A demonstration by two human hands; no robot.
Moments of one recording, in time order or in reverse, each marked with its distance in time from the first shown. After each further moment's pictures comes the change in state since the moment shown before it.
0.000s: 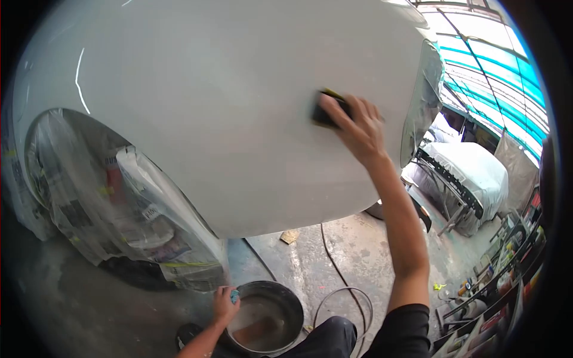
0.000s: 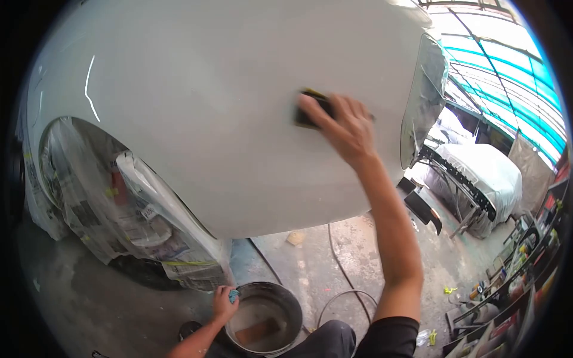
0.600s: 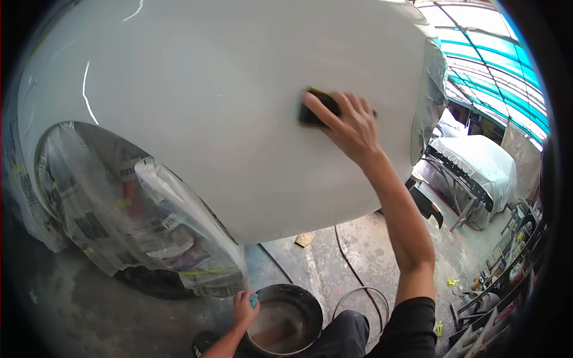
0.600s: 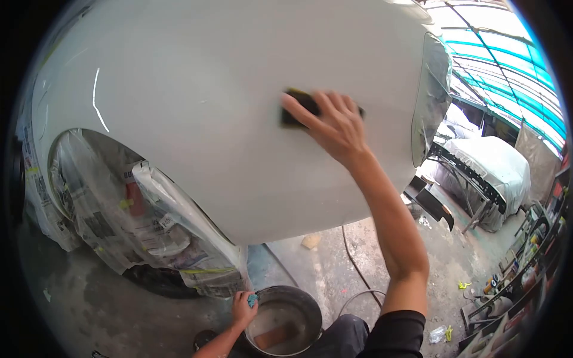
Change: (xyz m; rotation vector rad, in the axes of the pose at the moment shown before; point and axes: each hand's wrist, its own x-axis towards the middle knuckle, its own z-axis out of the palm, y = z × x) left_hand 0.001 -0.002 0.004 -0.040 0.023 -0.018; right_hand 0.039 -0.039 0.021 0.004 0.059 -0.026
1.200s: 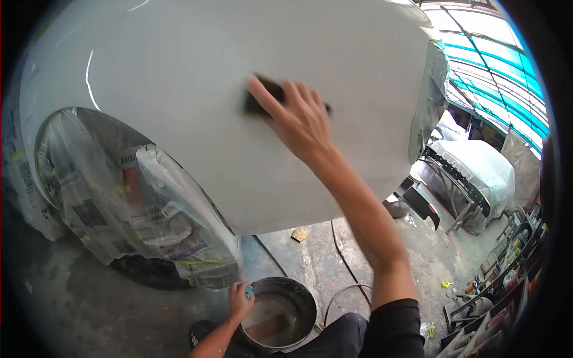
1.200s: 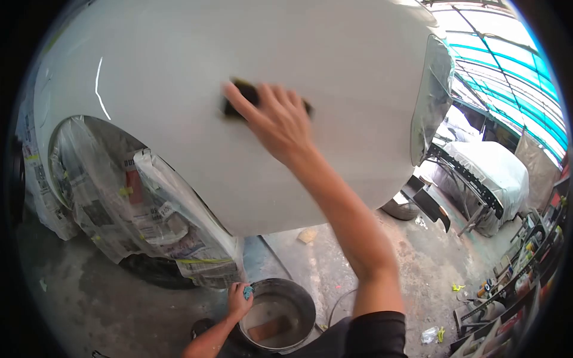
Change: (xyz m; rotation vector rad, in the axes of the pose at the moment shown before) left_hand -0.001 0.006 -0.002 0.026 0.016 0.018; right_hand 0.060 -0.087 0.009 0.142 0.050 0.121
